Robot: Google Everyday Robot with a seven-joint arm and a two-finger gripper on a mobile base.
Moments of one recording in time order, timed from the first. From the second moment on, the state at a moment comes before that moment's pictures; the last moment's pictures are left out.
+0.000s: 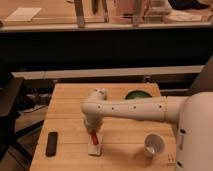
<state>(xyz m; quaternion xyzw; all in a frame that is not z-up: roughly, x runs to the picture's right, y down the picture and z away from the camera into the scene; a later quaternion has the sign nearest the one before) -0.075 0.233 0.774 -0.17 -0.33 -0.72 0.59</state>
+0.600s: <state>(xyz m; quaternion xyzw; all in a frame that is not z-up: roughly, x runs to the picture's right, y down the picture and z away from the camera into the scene) -0.075 0.236 0.773 -0.17 -0.33 -0.72 0.58</state>
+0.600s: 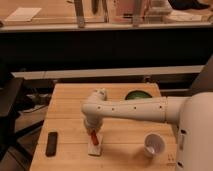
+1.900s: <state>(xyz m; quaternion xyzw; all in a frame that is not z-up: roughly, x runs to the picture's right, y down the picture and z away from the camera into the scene) -0.075 0.241 0.772 -0.17 -0.33 -0.73 0.57</state>
